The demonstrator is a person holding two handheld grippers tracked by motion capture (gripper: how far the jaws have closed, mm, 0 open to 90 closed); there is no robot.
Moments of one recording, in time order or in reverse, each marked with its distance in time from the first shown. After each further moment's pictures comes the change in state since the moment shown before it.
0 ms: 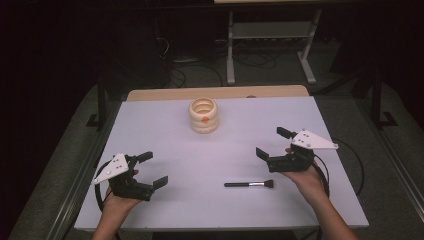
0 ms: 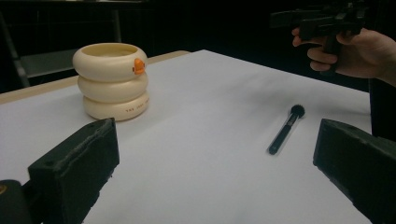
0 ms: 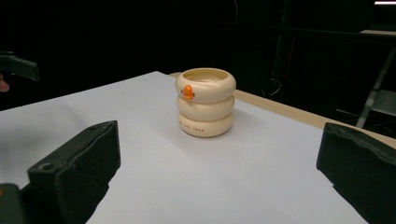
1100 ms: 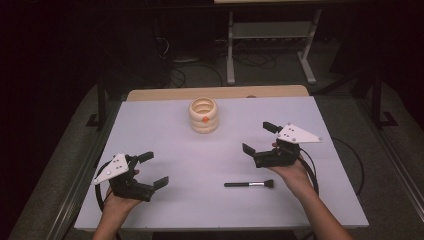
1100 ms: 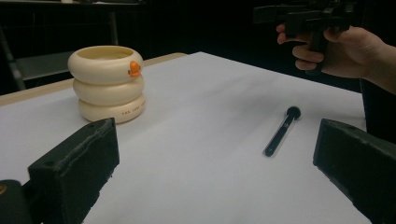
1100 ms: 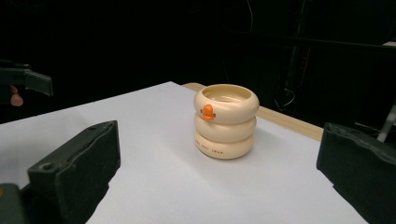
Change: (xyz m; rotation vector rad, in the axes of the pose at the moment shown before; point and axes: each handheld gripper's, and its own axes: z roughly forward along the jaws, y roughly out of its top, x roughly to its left) left arm -0.001 0.001 0.001 -0.009 -0.013 0.004; right arm 0.015 0.014 0.029 -0.029 0.053 -0.018
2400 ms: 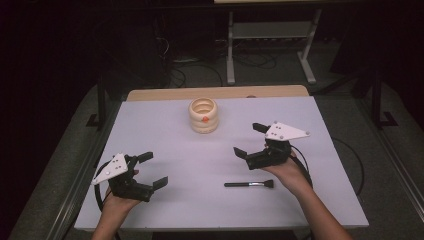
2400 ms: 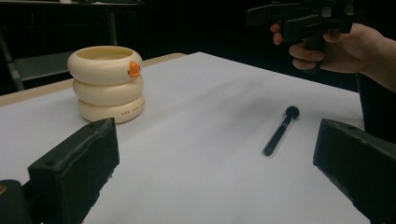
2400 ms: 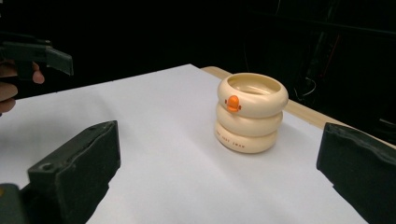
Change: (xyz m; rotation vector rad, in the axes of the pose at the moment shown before) left arm 0.001 0.000 -0.002 0.004 -0.005 0.002; right arm 0.010 0.009 0.015 0.097 0.077 -0.065
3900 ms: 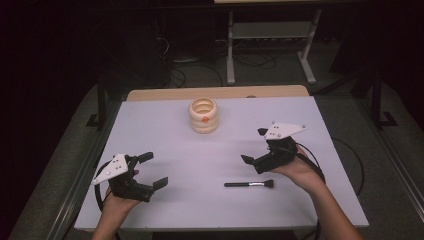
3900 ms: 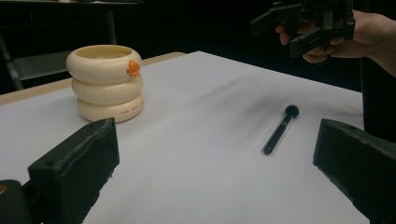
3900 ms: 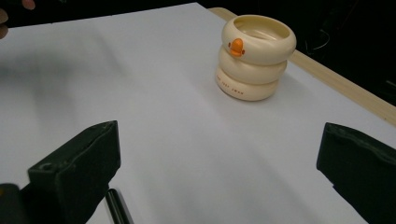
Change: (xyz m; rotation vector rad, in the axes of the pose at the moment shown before) left arm 0.000 0.000 0.000 0.001 -0.003 0.000; right arm -0.007 0.005 -0.010 0.252 0.026 -0.064
